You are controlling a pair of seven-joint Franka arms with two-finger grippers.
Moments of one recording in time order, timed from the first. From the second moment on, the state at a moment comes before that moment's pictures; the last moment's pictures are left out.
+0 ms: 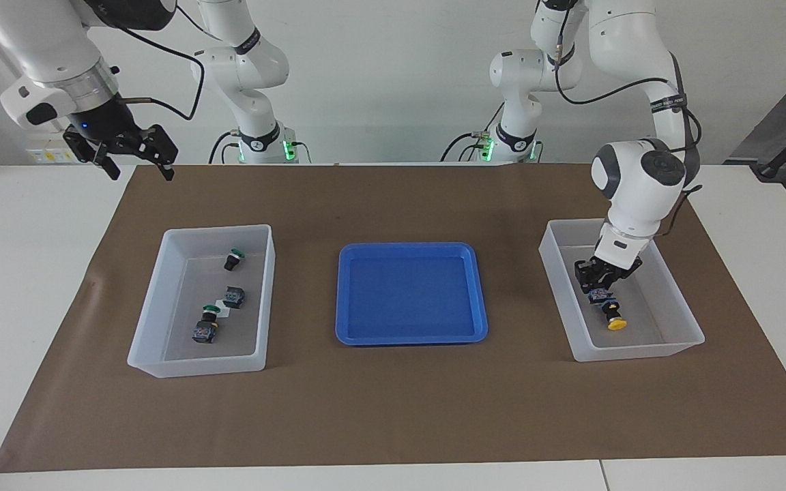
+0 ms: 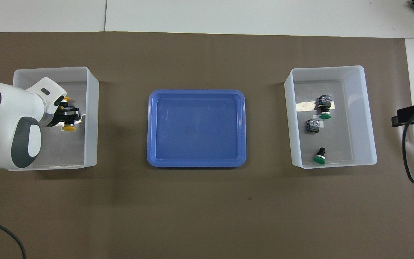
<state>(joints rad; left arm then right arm) -0.09 0.18 0.06 -2.09 0.04 2.39 -0.11 0.07 -0.04 -0.15 -1.59 0.01 1.54 -0.02</state>
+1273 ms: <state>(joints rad) -0.09 0.09 0.03 -1.85 0.04 2.05 -0.06 0.15 -0.04 -0.22 -1.60 0.00 1.53 -0.02</state>
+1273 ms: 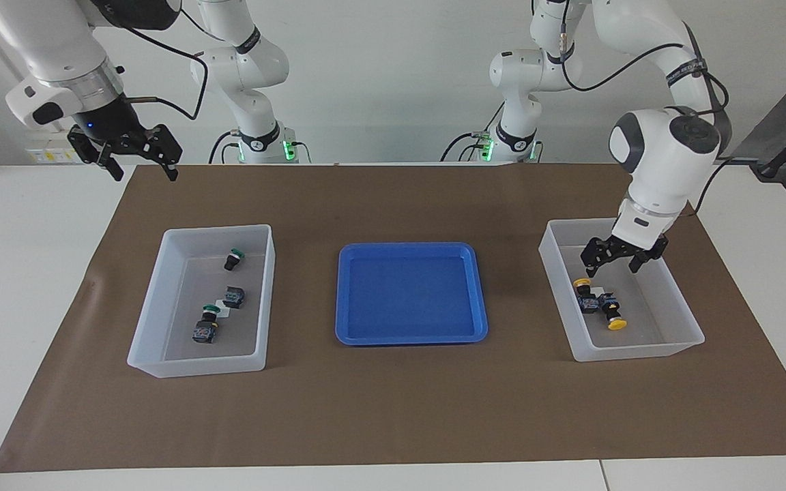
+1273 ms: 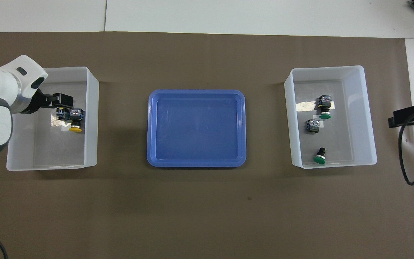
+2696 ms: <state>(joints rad) -0.03 -0.01 0.00 -1.58 -0.05 1.66 -0.02 0.16 -0.05 -0.22 -1.60 -0.03 1.54 -0.06</state>
